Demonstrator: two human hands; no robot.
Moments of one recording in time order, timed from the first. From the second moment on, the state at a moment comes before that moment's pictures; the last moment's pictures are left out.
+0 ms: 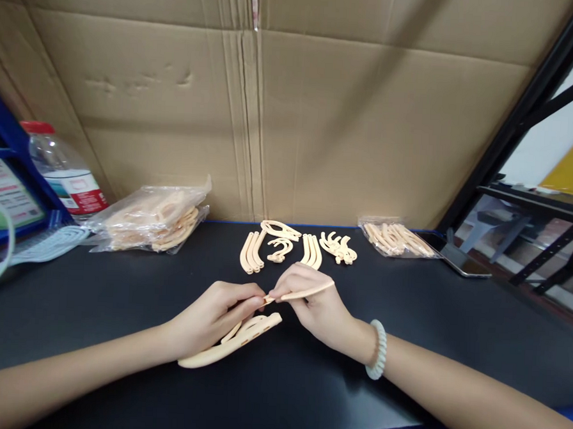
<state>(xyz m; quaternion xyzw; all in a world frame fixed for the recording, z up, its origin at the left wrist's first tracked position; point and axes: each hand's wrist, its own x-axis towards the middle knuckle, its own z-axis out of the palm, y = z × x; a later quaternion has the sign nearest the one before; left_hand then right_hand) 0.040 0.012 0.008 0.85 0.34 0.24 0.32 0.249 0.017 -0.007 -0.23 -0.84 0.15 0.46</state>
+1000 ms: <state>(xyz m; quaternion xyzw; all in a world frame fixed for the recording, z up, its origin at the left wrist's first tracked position) 0.031 0.037 0.012 0.52 0.36 0.38 0.68 0.336 0.082 0.043 -0.47 -0.72 0.01 0.51</state>
